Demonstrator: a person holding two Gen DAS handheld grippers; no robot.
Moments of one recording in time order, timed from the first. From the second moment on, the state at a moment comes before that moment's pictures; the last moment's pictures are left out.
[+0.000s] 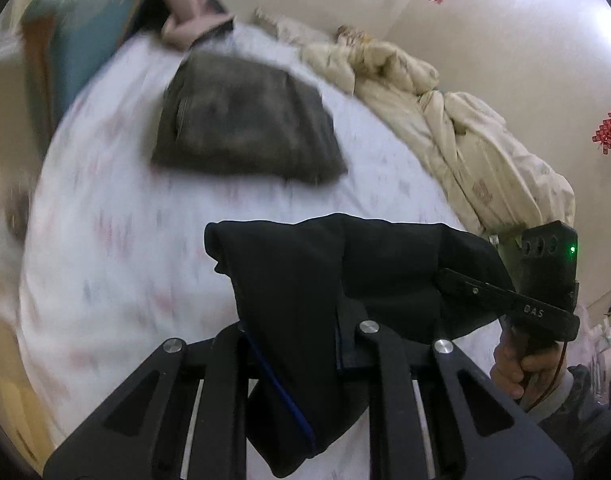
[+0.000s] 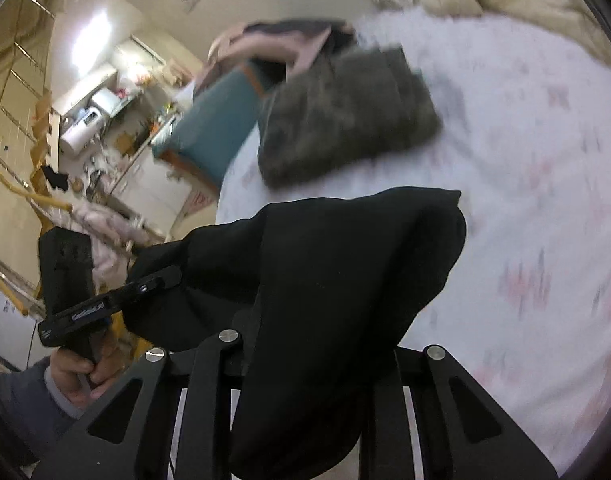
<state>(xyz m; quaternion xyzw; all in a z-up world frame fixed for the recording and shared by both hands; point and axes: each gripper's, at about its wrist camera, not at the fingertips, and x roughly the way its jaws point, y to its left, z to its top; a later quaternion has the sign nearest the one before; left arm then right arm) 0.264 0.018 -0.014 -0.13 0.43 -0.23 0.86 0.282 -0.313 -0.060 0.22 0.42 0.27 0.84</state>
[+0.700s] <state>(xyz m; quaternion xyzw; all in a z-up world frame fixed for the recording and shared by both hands) 0.576 0.043 -0.059 -0.08 0.41 -0.18 0.89 0.627 -0.299 -0.099 0.19 0.45 0.21 0.84</state>
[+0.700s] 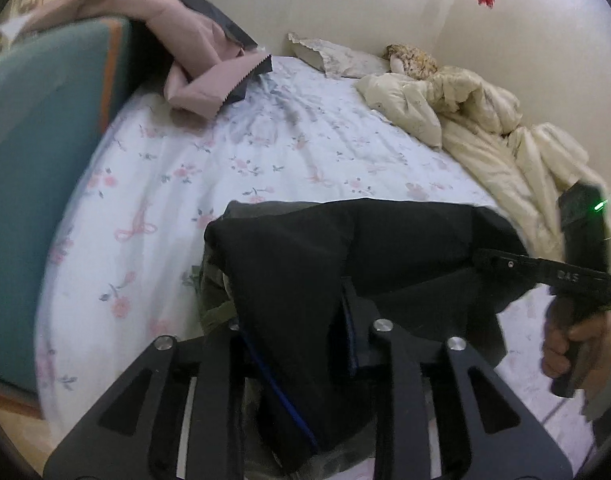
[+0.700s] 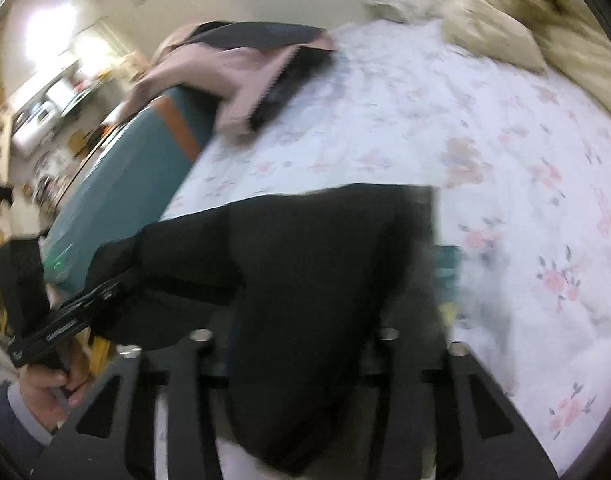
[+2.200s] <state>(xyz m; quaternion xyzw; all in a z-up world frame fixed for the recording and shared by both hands) 0.127 0.044 0.081 -0.04 0.29 -0.01 0.96 0.133 -0.282 0.068 0.05 0.32 0.08 0.94</state>
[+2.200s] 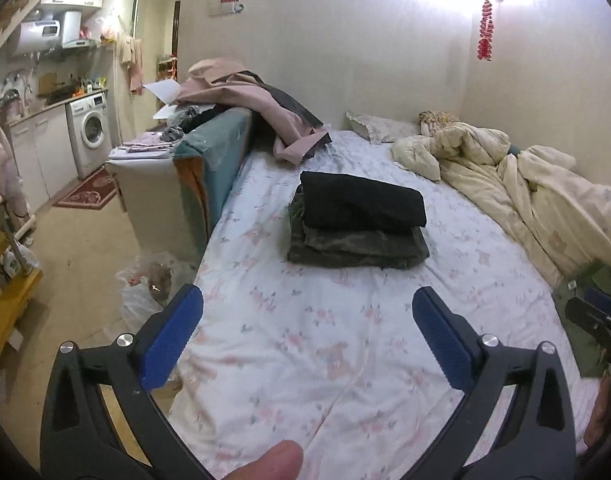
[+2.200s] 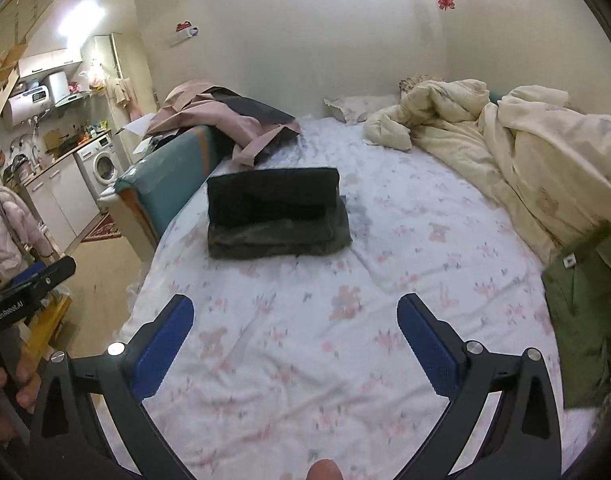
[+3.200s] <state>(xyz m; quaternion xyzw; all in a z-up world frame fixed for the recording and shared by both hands) 0.089 0.019 0.069 0.00 0.24 -0.01 0.97 0.118 -0.244 0.051 0.02 0.27 0.04 0.96</state>
